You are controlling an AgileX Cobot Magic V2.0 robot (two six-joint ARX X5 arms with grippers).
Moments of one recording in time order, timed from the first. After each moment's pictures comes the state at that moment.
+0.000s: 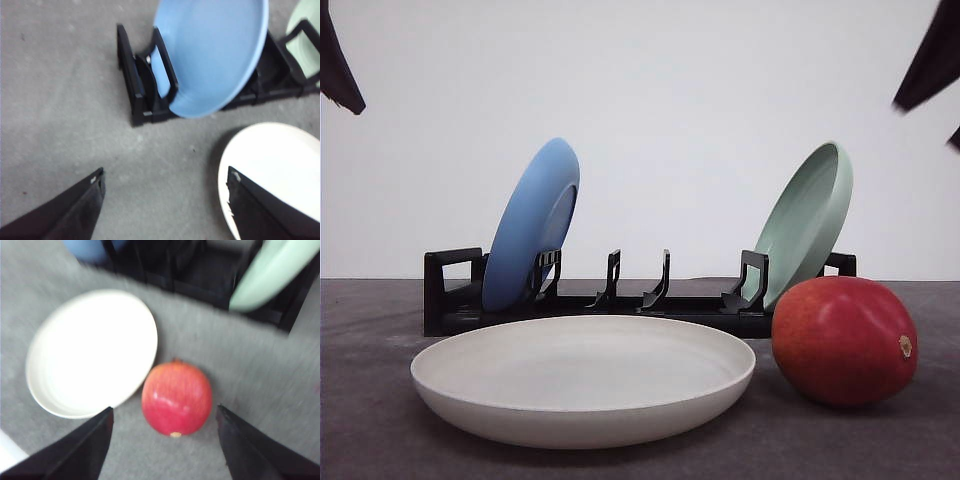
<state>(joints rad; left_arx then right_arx) -0.17 0.85 0.79 -0.59 0.18 -0.04 0.41 0.76 0.72 -0.71 -0.28 0.14</state>
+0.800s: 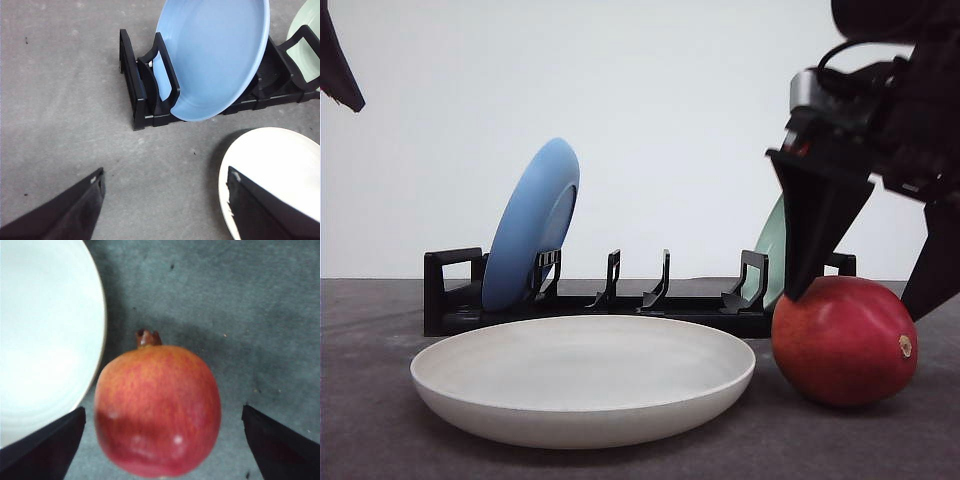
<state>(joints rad) -0.17 0.84 0.79 -0.59 0.18 -0.04 0.52 1.31 0.80 -0.62 -0.16 0.29</state>
